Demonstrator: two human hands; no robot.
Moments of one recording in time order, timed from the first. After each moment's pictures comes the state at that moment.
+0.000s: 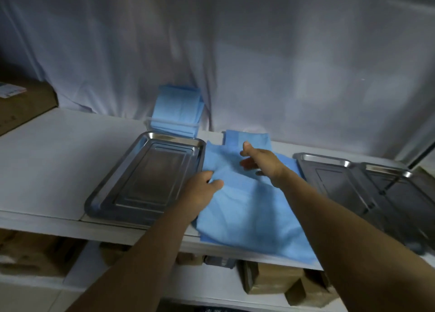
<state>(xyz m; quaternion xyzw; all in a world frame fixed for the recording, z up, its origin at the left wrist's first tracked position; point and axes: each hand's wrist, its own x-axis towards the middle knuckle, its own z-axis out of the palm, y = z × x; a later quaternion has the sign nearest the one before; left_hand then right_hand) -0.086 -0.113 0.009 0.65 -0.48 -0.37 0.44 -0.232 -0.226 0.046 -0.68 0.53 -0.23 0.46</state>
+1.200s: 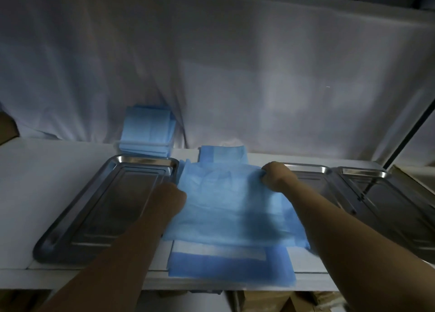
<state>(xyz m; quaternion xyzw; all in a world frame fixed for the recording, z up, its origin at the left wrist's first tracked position) -0.081 -0.163 0.023 0.83 -0.43 -0.26 0.25 -0.306 -0.272 0.050 -0.73 0.67 -0.05 0.12</state>
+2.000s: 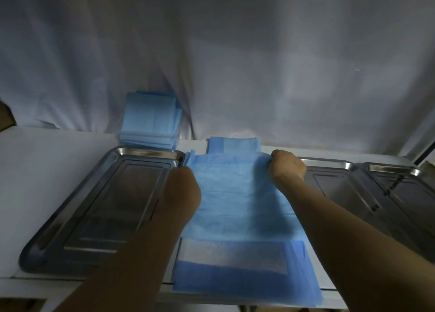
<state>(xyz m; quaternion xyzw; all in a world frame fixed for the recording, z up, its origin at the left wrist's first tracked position) -0.088 -0.193 0.005 0.84 -0.49 -0.11 0.22 -0.276 -0.311 0.022 -0.68 0.73 -0.06 -0.01</state>
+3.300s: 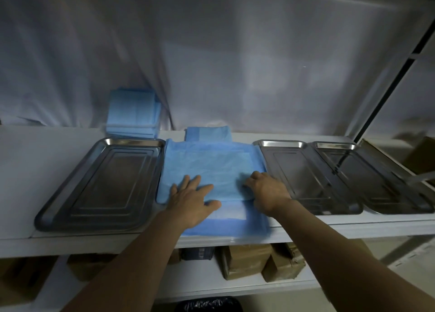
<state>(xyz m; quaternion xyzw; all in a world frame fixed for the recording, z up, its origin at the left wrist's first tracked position) -0.141 -0.115 -0.012 0.68 -0.70 -0.19 0.05 -0.344 -0.174 0.009 -0.84 0.54 0.07 -0.03</state>
